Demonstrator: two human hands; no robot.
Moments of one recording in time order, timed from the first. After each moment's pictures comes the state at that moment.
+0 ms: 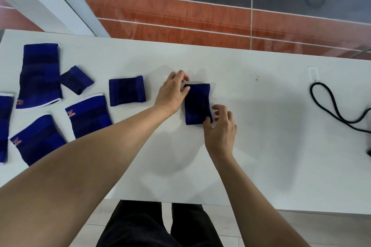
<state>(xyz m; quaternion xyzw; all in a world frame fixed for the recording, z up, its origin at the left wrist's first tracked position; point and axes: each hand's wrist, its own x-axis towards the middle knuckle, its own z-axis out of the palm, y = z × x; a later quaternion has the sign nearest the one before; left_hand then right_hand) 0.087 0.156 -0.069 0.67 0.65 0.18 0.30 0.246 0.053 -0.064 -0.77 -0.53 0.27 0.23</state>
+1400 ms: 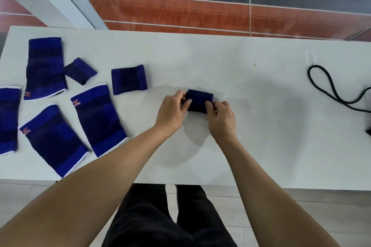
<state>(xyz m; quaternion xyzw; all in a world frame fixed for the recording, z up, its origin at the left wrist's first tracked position) 0.094 0.062 -0.071 0.63 0.66 0.21 0.35 0.258 0.042 -0.068 -0.76 -0.50 0.37 0.19</state>
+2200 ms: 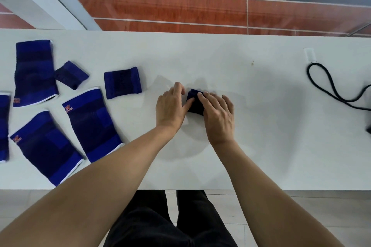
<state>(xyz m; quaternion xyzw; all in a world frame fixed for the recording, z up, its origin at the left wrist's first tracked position) 0.113 0.078 -0.072 0.68 0.68 0.18 0.21 0.268 0.043 -0.097 -0.65 -0.72 0.06 0.22</state>
